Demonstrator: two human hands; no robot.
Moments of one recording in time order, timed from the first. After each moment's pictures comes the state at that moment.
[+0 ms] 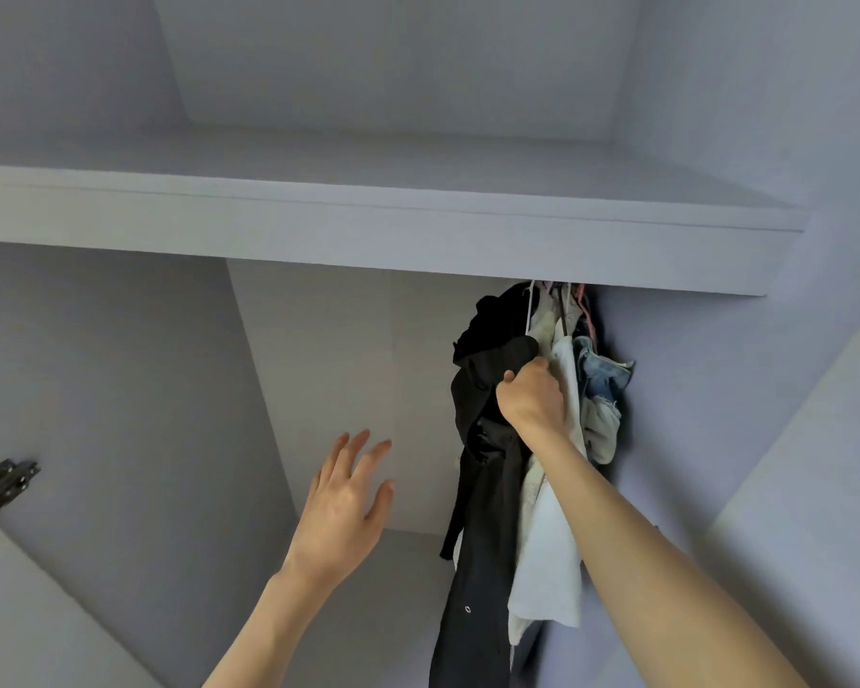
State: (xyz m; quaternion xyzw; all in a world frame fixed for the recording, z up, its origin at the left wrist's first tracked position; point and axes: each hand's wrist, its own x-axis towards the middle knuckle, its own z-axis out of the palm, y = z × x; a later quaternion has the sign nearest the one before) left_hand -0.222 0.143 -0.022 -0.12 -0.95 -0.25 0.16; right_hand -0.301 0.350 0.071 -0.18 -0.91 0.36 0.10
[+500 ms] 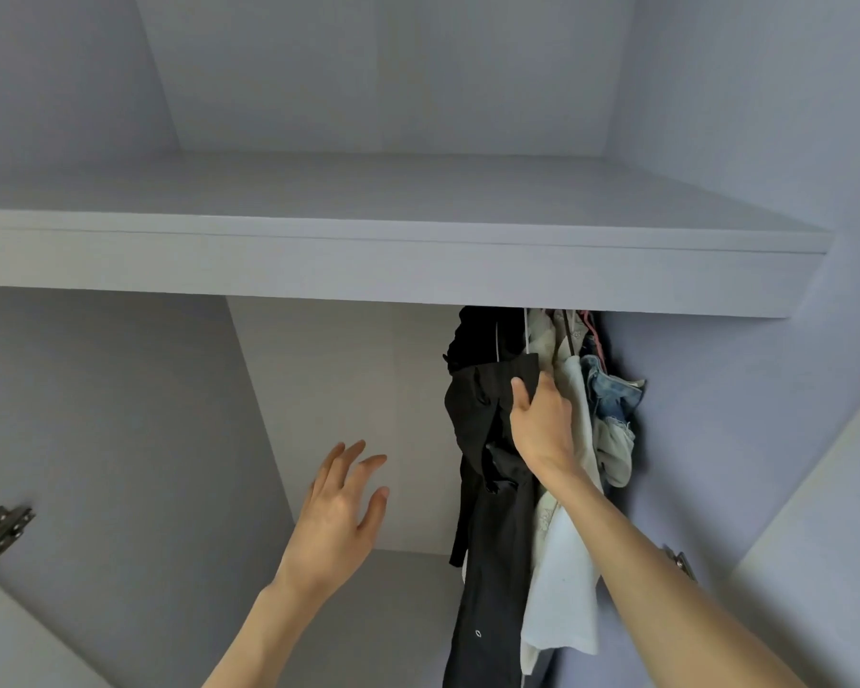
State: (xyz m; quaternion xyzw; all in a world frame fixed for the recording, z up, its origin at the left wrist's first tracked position) left_hand -0.248 0.121 -0.013 -0.14 -0.93 -0.28 0.17; right_hand -0.300 0.350 0.063 -0.12 -0.87 0.44 0.19
